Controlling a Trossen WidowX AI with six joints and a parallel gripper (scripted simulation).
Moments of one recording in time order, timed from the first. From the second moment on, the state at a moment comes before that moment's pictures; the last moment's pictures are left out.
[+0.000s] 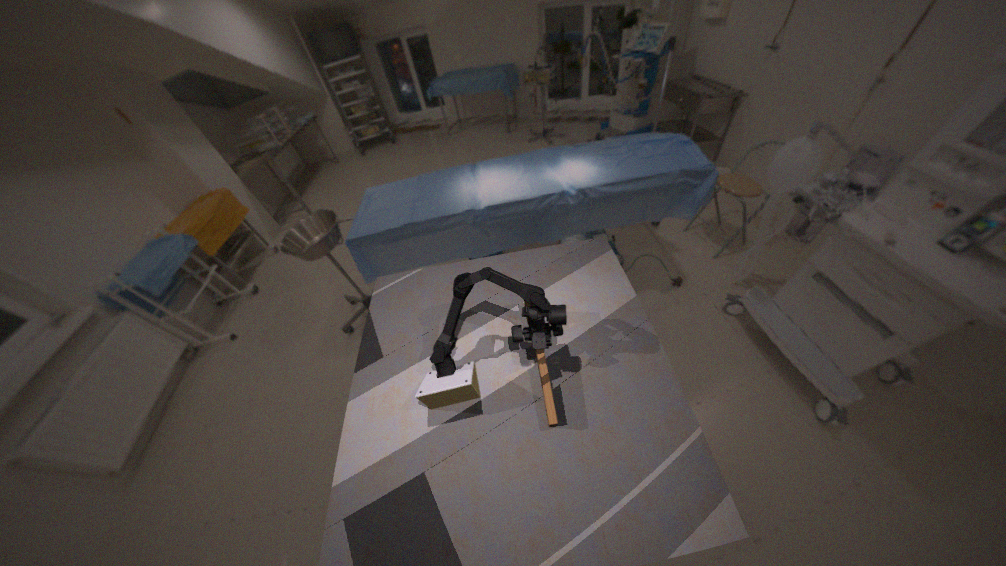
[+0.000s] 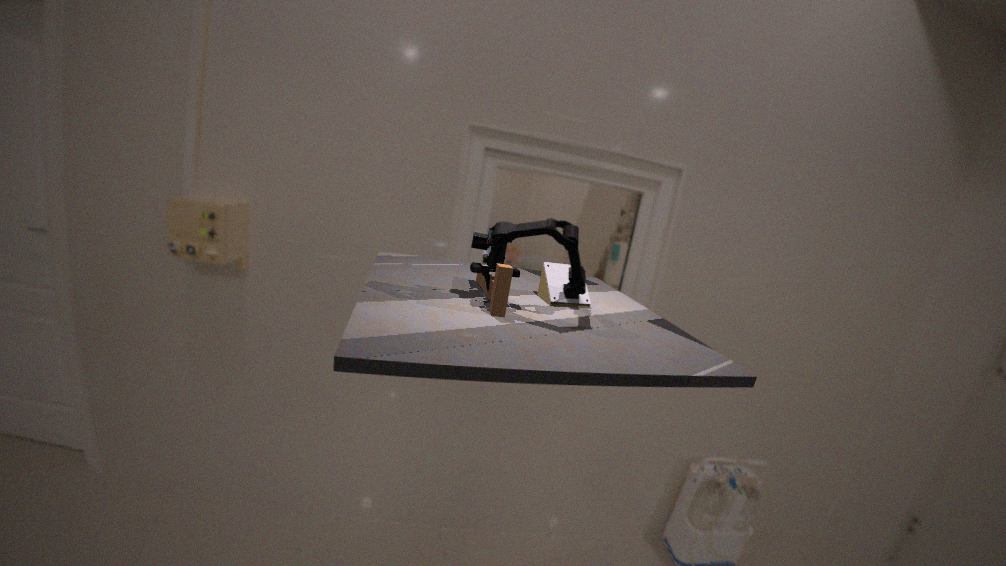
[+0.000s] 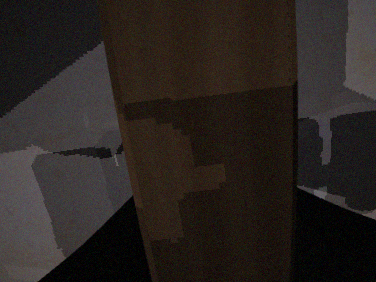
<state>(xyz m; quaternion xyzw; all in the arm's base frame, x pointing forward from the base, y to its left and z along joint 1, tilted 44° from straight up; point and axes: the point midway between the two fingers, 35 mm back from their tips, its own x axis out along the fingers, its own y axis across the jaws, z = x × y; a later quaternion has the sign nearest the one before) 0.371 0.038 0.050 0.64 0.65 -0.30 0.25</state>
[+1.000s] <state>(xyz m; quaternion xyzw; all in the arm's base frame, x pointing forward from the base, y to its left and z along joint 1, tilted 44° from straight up) 0.371 0.040 0.052 0.64 0.65 -0.30 0.25</state>
